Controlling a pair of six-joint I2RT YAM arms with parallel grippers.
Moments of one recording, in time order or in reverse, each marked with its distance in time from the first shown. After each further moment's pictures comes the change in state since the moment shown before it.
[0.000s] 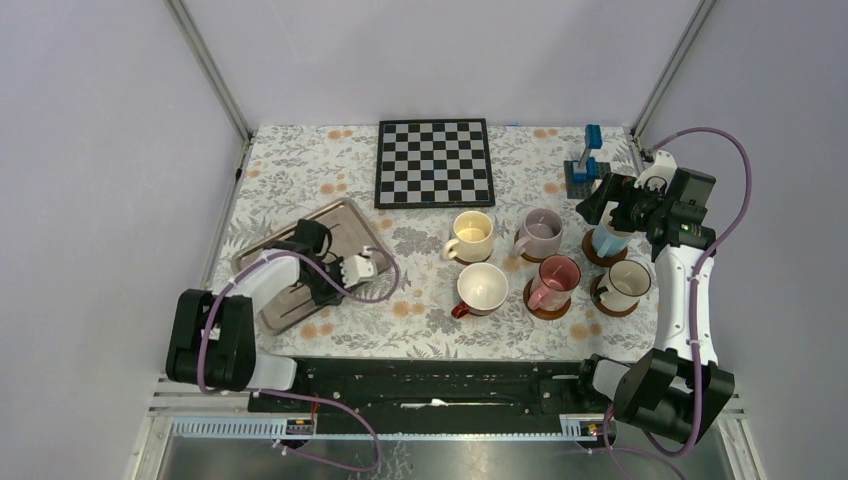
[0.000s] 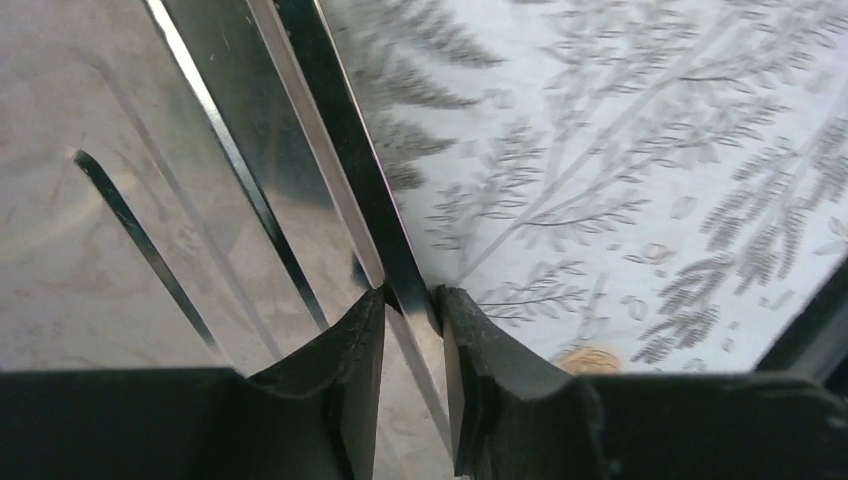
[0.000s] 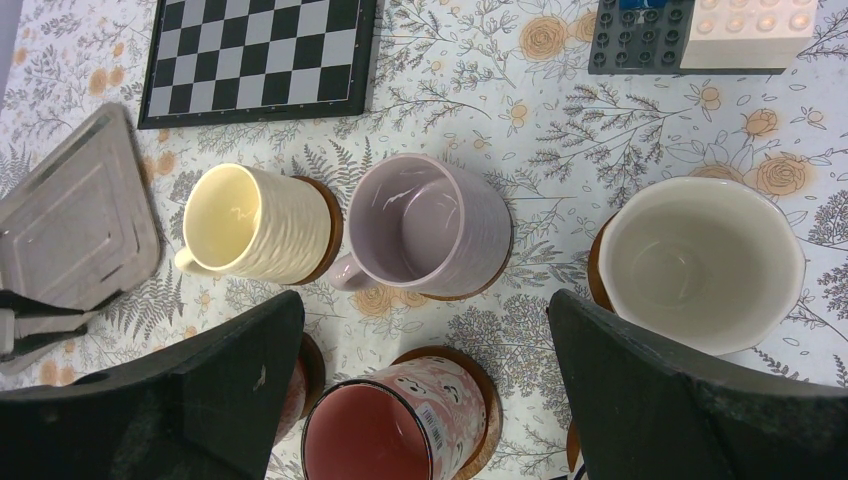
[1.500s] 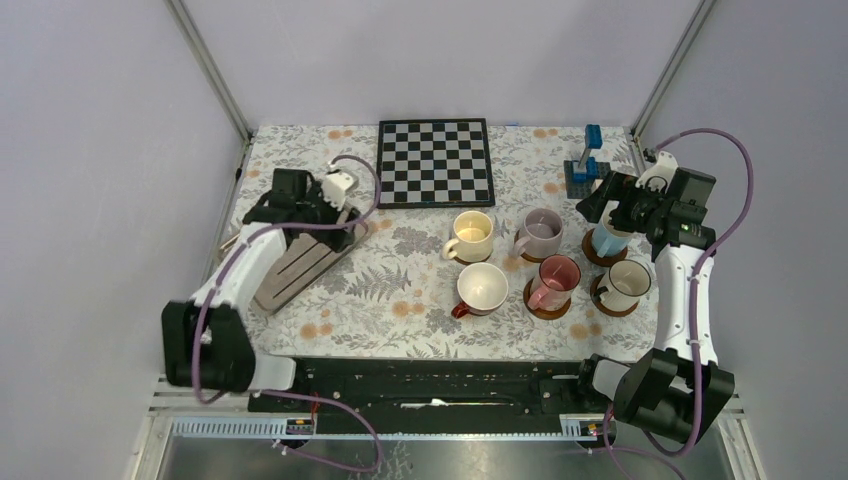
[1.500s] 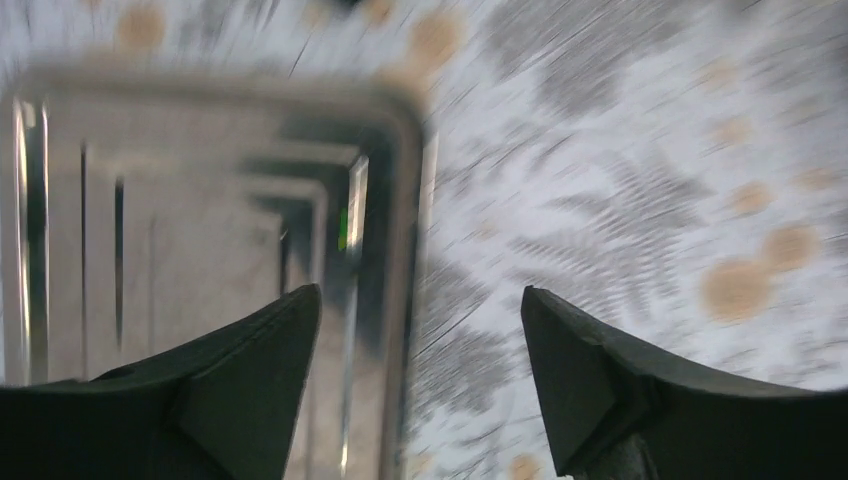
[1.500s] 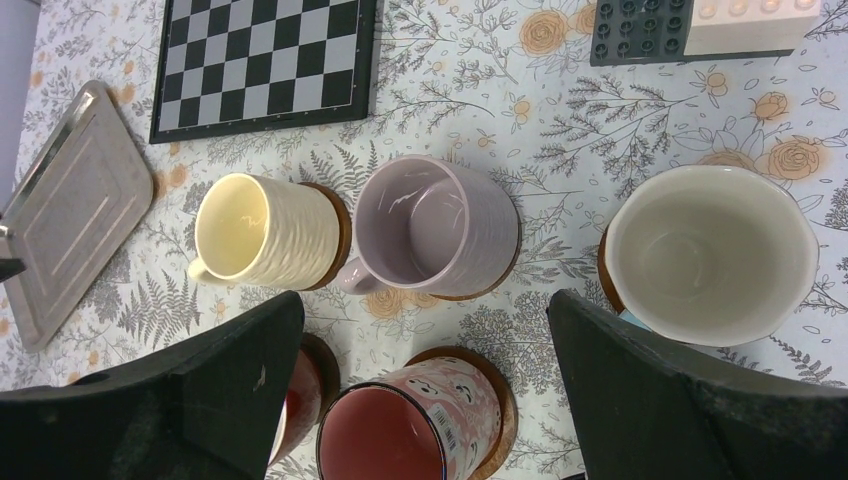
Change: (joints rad) left arm -0.066 -0.103 0.303 0.153 -0.002 -0.680; right arm -0.001 0.000 0.000 0.001 0.013 0.053
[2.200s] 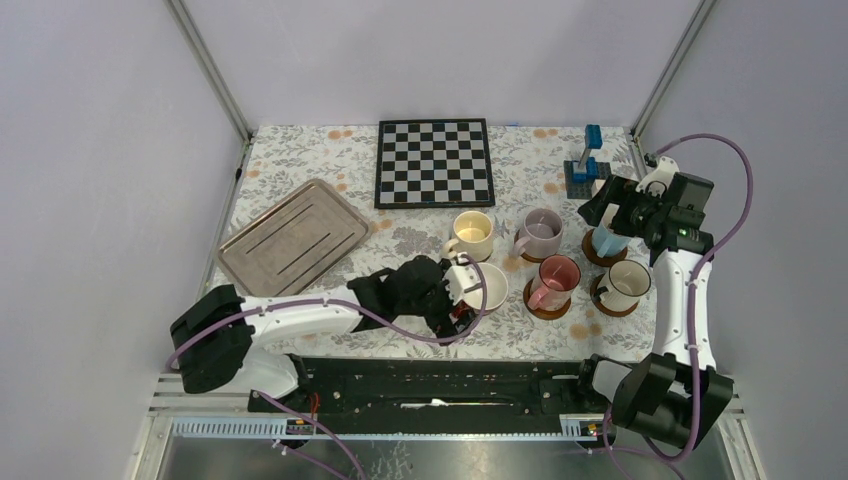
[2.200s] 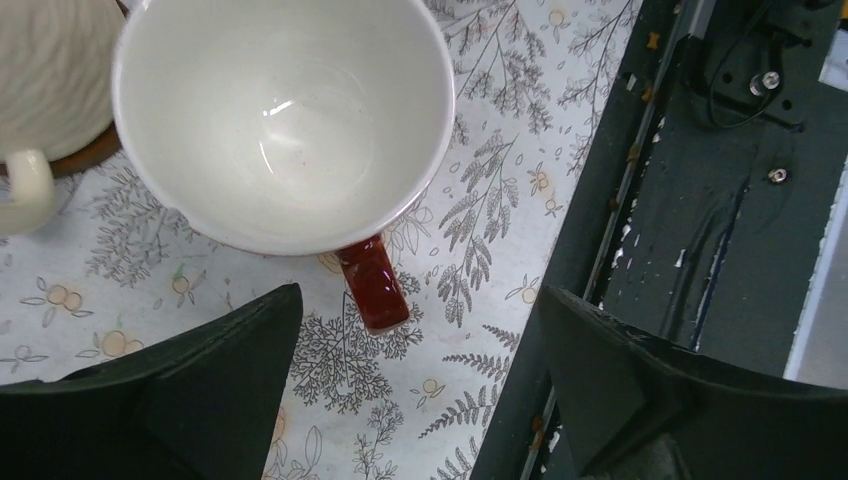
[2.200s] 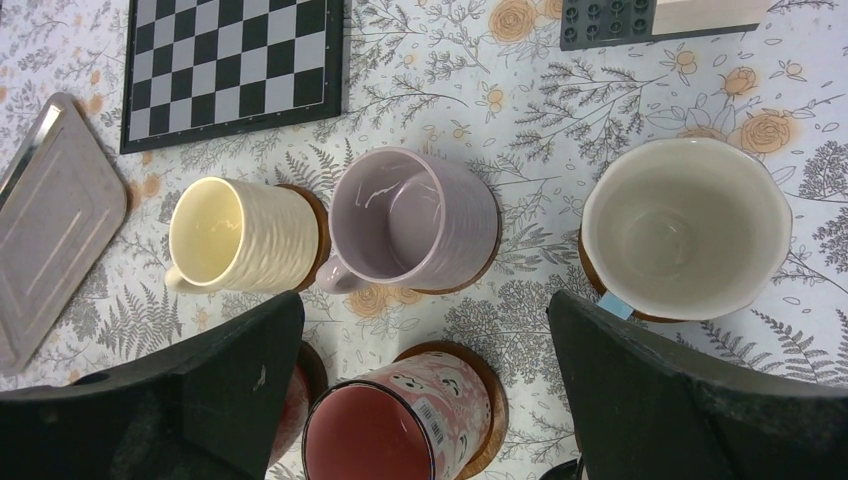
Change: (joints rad) left arm -0.893 0.087 -0.274 0.519 -0.214 -0.414; right arm -0.002 -0.031 -0.040 0.008 0.058 0.015
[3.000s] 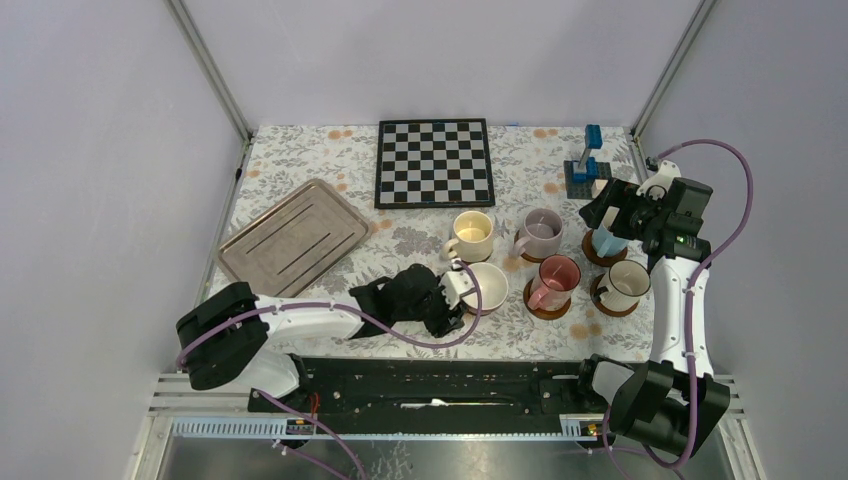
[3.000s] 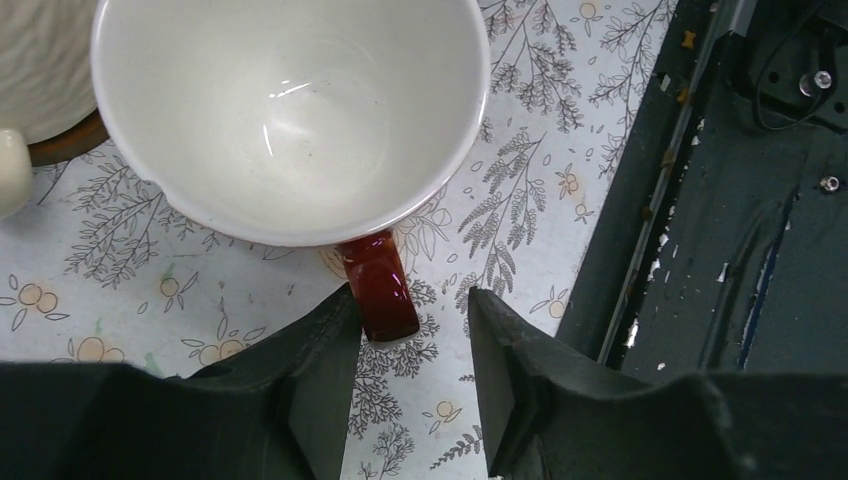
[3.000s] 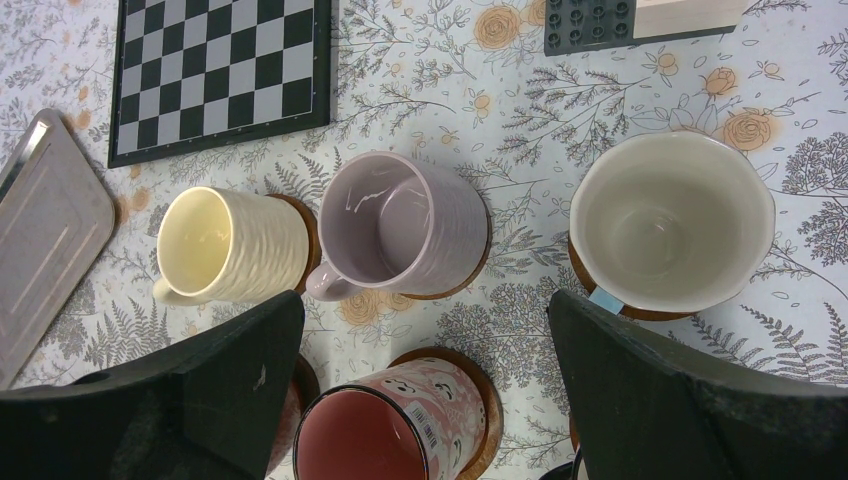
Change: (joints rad) left arm 0.009 0.030 -0.090 0.162 -0.014 -0.016; right arm 0.000 -0.031 -0.042 0.044 0.028 0.019
